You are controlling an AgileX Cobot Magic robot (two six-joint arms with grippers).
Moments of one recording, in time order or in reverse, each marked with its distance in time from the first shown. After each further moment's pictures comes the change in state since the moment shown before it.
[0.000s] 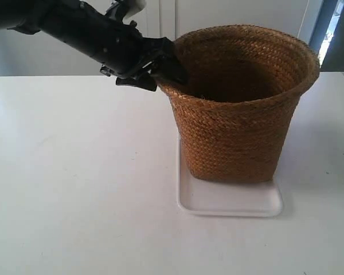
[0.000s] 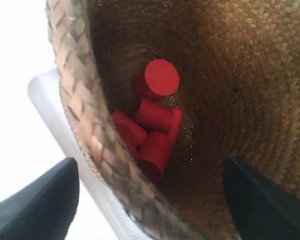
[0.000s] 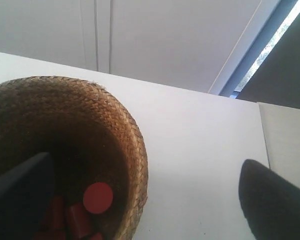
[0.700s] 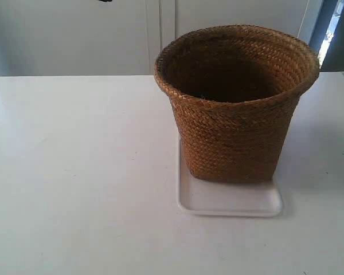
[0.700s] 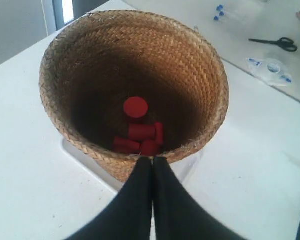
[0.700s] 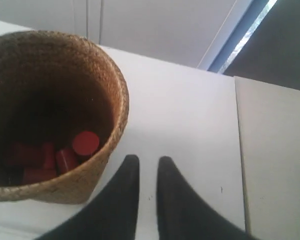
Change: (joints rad) left arm 0.103 -0.429 -0.003 0.076 0.225 0.218; right arm 0.000 -0.220 0.044 -0.018 0.216 -0.075
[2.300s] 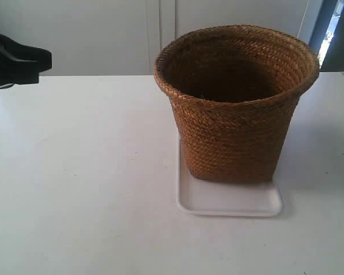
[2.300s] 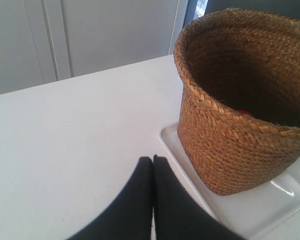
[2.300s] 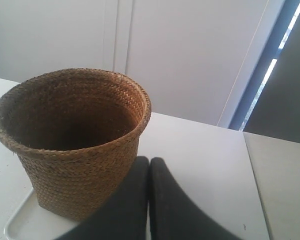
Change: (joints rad) left arm 0.000 -0.423 0.804 -0.067 -0.755 0.070; right arm 0.000 -0.689 0.594 0.090 -0.304 -0.023
